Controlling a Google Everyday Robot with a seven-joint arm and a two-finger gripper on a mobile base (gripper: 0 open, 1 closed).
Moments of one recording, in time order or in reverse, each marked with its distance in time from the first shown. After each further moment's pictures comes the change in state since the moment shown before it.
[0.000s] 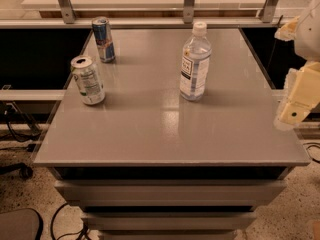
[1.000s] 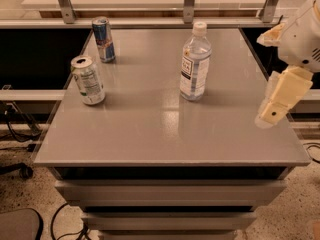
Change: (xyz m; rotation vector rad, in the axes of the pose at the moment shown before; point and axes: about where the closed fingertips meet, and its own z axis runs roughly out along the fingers) arm -0.017 -0.007 0.027 -0.030 -0.142 -0.005
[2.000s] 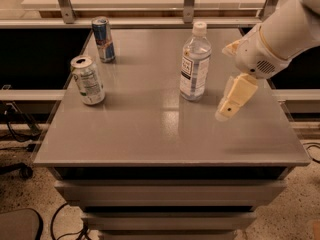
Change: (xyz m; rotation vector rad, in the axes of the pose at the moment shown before) arm -0.033 -0.036 0.085 -0.038 -0.139 0.001
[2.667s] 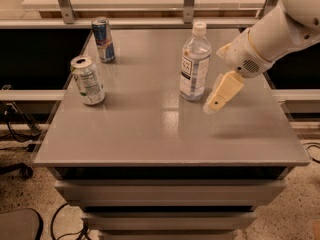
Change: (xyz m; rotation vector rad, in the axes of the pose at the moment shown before) arm -0.004 -0.027 0.034 -0.008 -0.062 0.085
